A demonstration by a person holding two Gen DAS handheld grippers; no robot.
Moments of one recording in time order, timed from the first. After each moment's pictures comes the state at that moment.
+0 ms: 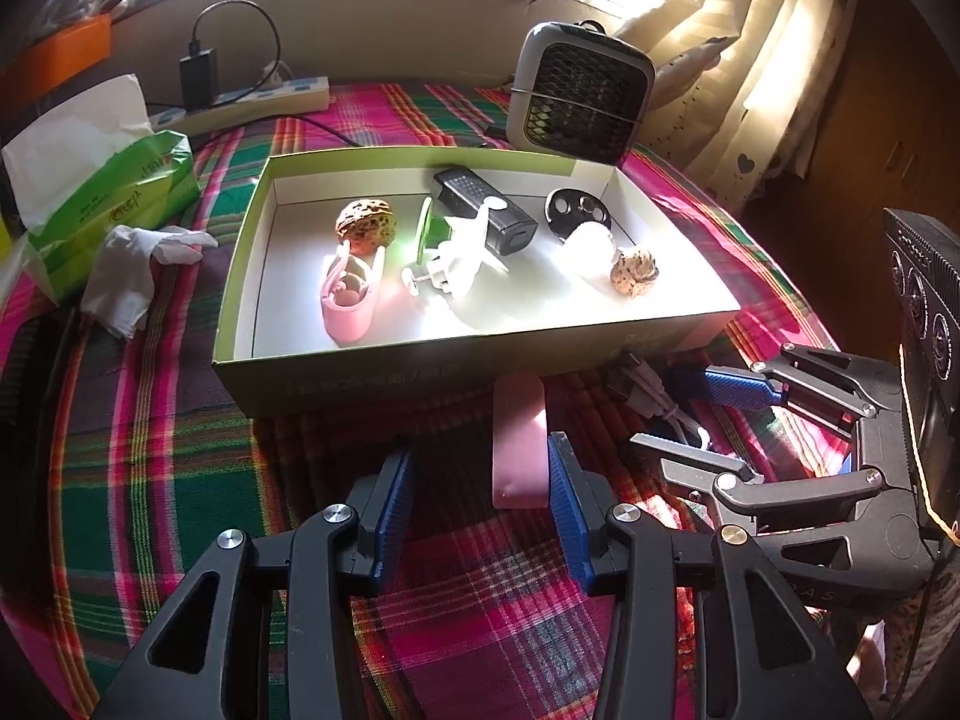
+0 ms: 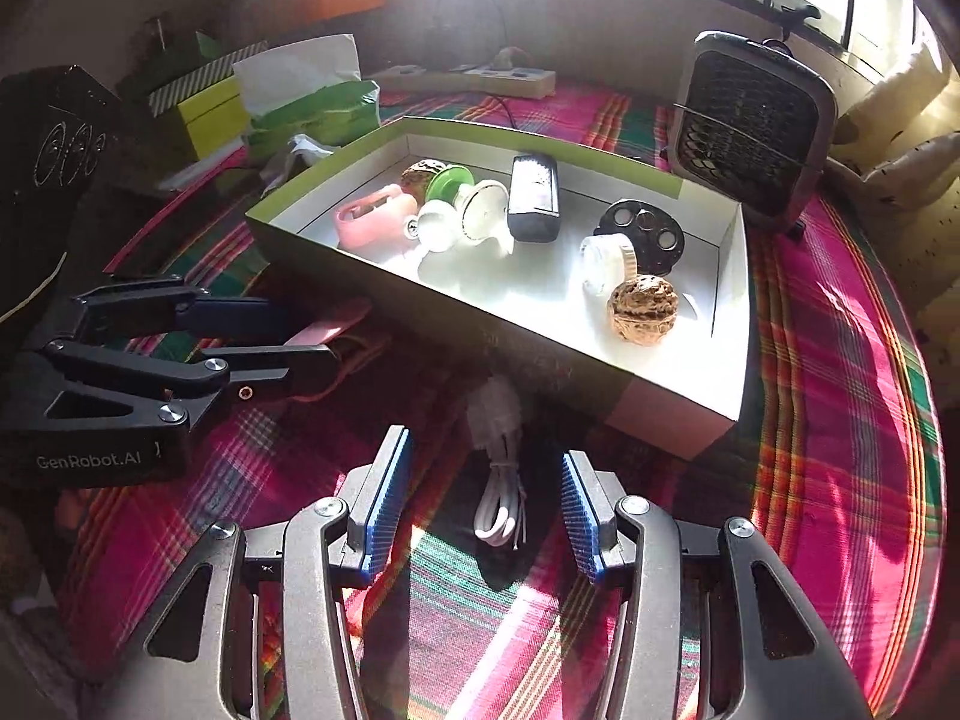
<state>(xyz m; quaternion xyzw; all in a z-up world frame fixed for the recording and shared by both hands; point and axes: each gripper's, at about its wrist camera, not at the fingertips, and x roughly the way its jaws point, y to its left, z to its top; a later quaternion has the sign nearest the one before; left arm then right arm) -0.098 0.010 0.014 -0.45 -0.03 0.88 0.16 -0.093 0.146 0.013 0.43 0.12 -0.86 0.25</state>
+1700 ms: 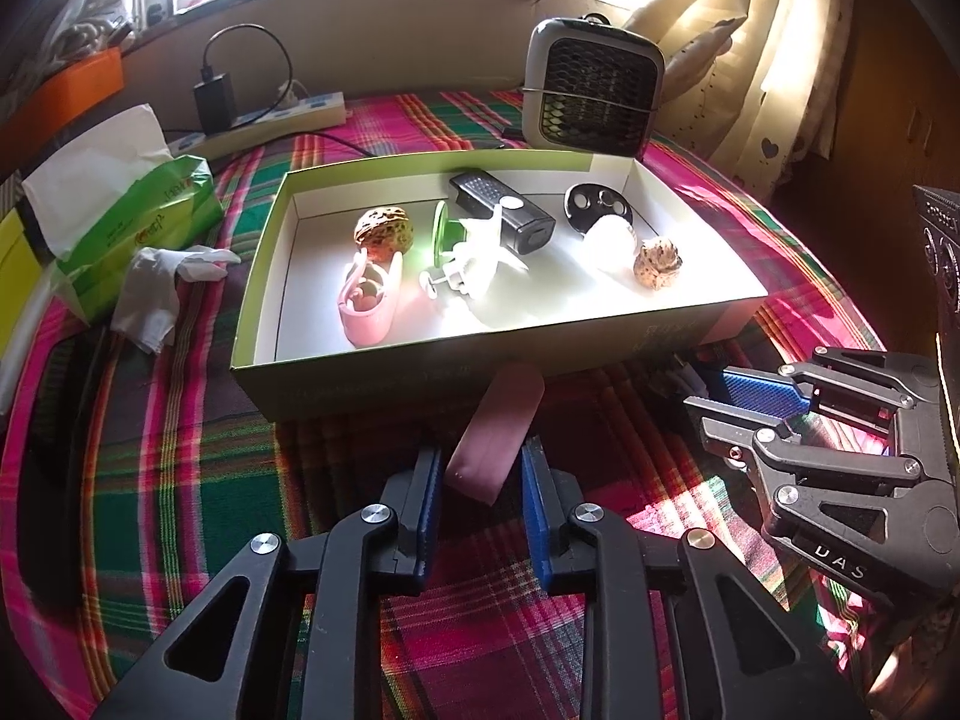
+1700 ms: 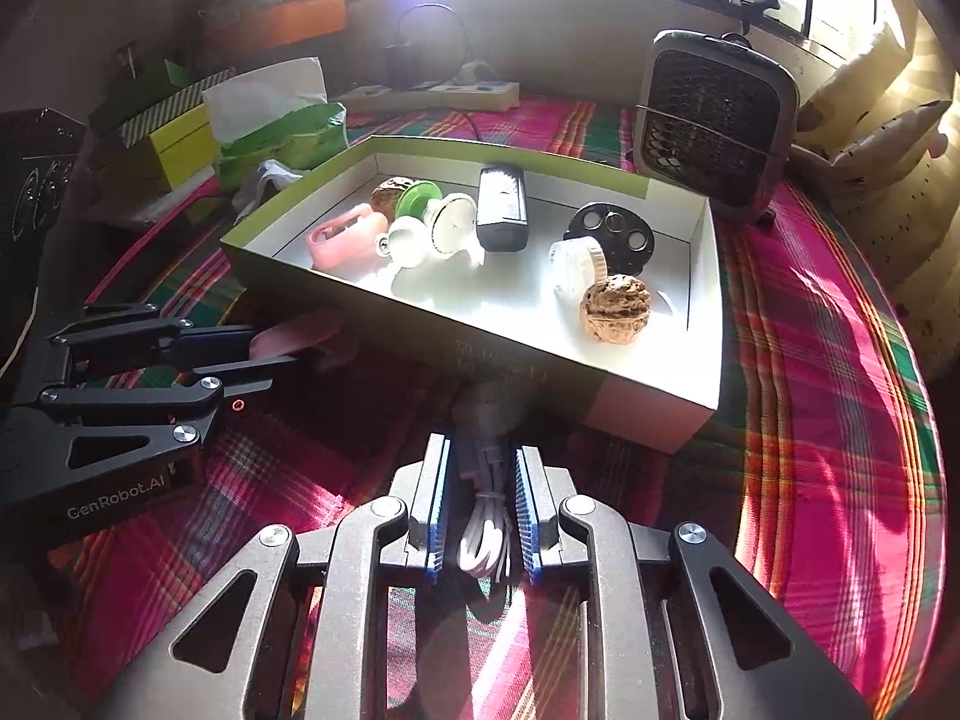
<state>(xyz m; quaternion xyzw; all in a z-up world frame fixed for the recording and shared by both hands) -0.094 0.016 0.014 -0.44 0.01 0.89 0.12 -0.091 0.152 0.013 0.42 0.09 -0.87 0.23</state>
